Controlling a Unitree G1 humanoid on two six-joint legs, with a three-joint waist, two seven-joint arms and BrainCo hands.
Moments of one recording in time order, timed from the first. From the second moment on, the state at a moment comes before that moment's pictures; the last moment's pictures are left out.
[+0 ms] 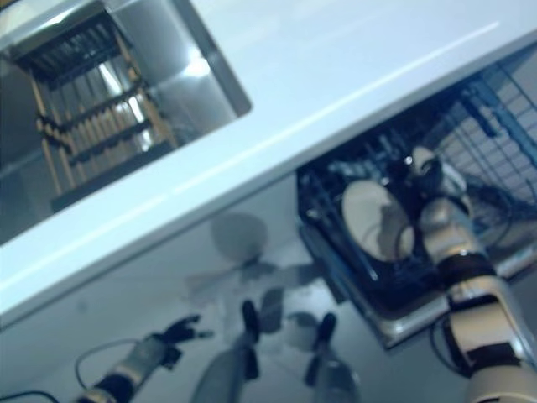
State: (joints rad) left arm -0.22 0.38 -0.39 1.00 -0.01 -0.03 -0.10; right arm -0.81 -0.76 0.33 0.77 -0.16 0.23 -0.25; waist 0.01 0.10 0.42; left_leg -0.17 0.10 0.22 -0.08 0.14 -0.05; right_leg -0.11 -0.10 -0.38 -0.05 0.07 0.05
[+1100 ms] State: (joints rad) left arm -0.22 0.38 -0.39 1.00 -0.01 -0.03 -0.10; right arm -0.78 -0.72 0.33 0.80 -0.12 0.22 -0.30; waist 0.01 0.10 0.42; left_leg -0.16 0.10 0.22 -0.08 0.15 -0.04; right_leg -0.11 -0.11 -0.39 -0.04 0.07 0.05
